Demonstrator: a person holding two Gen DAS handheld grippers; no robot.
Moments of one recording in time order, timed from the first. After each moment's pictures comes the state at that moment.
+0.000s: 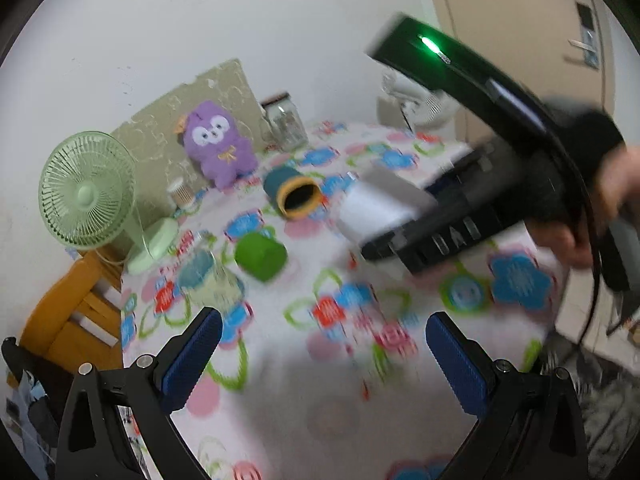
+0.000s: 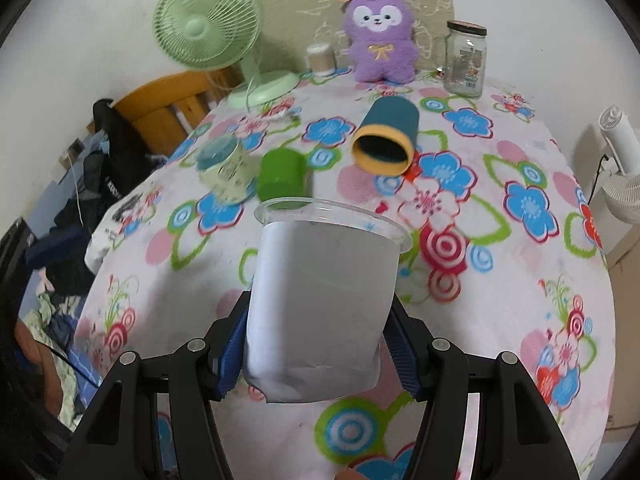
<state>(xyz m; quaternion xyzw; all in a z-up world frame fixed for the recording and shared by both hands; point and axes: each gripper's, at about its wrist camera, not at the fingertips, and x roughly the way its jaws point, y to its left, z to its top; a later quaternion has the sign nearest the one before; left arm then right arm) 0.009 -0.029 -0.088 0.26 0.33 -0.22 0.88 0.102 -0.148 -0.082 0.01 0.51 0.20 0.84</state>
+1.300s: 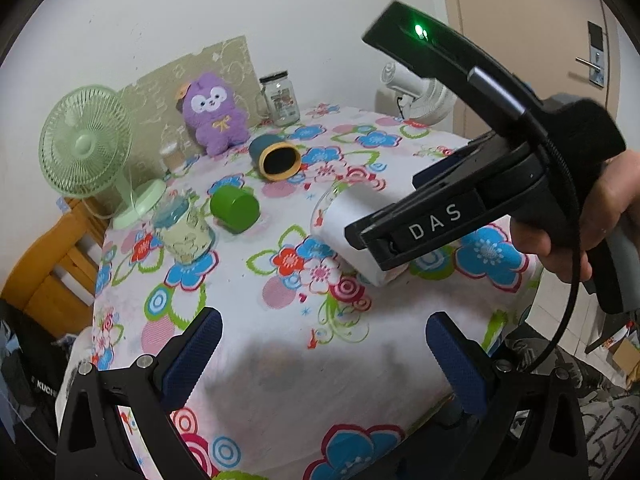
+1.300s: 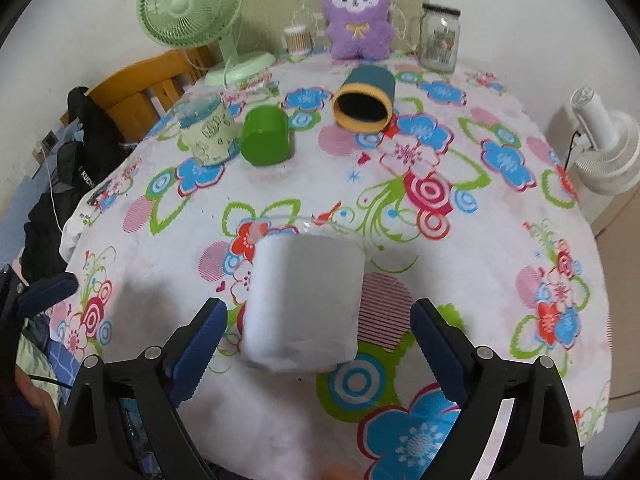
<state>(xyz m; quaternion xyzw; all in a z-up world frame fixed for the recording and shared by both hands) -0.023 -0.028 -0.116 0.20 0.35 -0.21 0.89 0.068 -0.148 -0.089 0.00 0.51 0.14 0.85</state>
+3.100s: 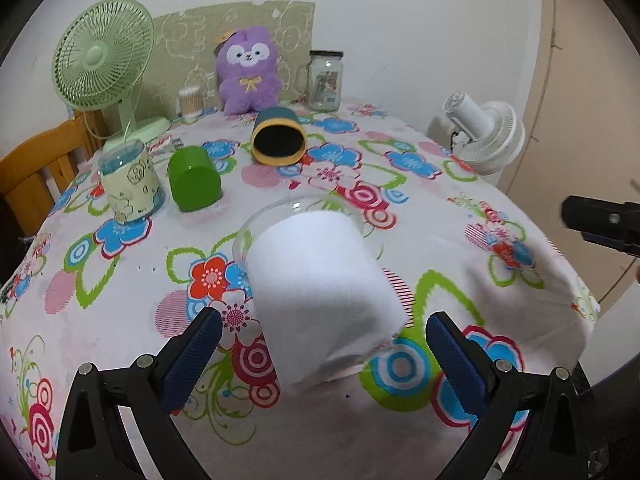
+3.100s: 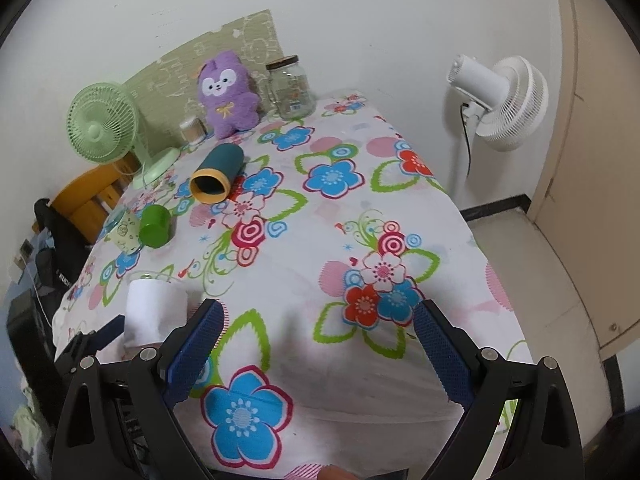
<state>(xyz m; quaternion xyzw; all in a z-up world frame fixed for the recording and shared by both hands) 0.039 -0.092 -0.167 0.02 0.39 -0.12 0.91 0.030 -0.318 -0.075 0.12 0.44 0.03 0.89</state>
